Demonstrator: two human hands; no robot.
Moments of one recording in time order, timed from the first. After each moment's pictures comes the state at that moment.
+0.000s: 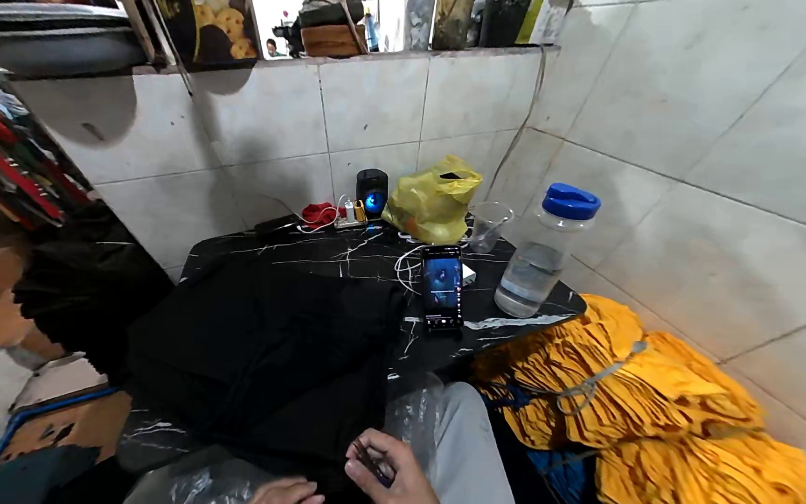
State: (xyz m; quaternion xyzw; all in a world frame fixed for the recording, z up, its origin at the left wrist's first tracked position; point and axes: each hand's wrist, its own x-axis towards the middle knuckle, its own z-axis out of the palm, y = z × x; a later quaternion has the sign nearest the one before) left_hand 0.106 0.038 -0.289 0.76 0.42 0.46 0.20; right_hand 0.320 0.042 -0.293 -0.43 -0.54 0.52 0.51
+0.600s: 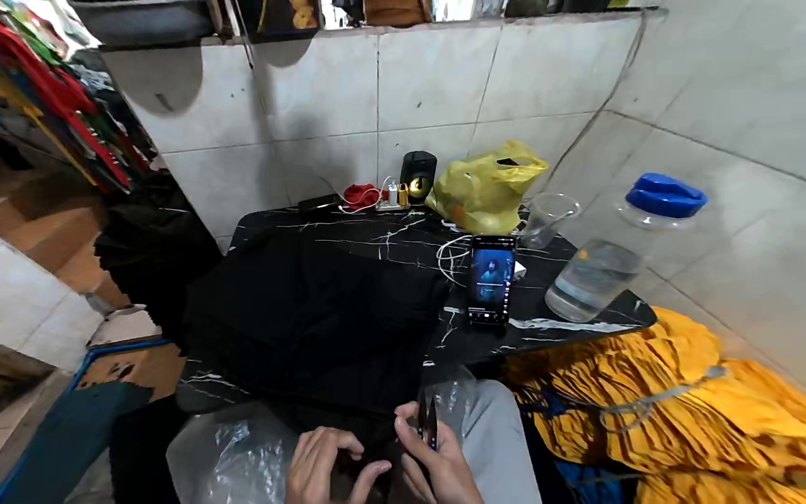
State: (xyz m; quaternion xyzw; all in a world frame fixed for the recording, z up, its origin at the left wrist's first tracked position) left_hand 0.133 0.044 -0.283 0.75 0.46 0.46 0.14; right_hand 0.318 0.035 -0.273 -0.40 -0.31 0.66 0.55
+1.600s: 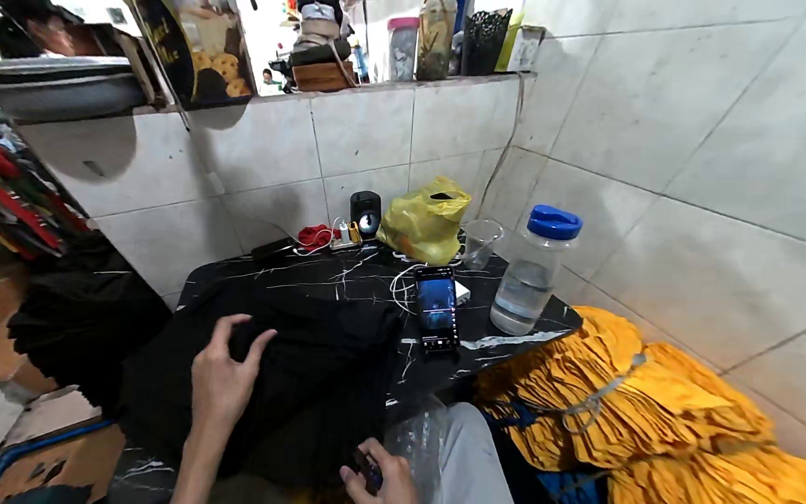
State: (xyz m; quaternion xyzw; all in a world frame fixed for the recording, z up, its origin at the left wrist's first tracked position) left_hand 0.105 0.242 -0.201 0.72 0.53 0.44 0.02; right_hand 0.313 0.066 -0.319 -0.63 -0.57 0.36 0.39
